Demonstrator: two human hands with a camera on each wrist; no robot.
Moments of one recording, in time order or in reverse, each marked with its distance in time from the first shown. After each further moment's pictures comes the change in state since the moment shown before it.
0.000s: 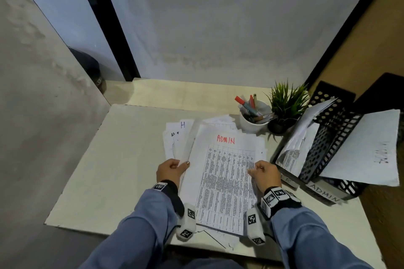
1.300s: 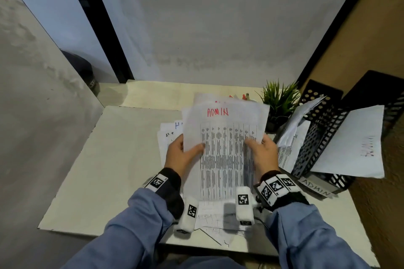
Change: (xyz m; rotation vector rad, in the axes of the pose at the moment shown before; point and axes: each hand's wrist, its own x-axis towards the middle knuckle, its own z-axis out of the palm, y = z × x) left_hand -0.068 0.103 -0.002 -0.234 -0.353 0.197; right_hand -0.024 -0.077 -0.020 0.550 0.054 -0.146
